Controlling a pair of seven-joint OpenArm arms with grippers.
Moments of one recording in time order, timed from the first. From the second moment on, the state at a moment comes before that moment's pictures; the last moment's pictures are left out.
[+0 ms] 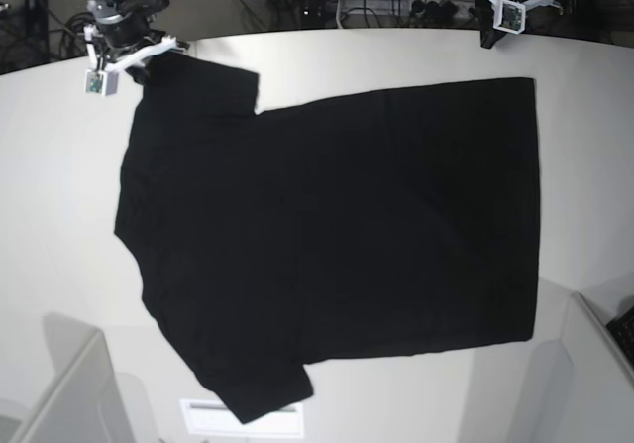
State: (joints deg) left arm 60.6 -16.9 -9.6 109.6 -9.9 -0.2 0.7; right arm -38.8 -1.8 21.9 113.8 21.8 12.7 -38.3
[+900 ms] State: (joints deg) left arm 43.0 -13.0 -53.6 94.3 -44.6 -39.2 32.7; right arm -26.3 0.1 36.2 98.0 32.8 16.6 -50.7
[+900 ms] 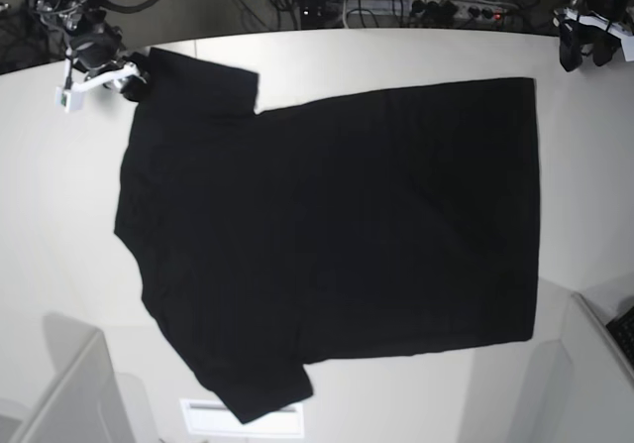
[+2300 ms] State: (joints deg) left arm 28.8 -6.1 -44.3 84.9 -35.4 -38.1 29.6; right arm -28.0 0.3 29.5 98.0 34.9 17.2 -53.3
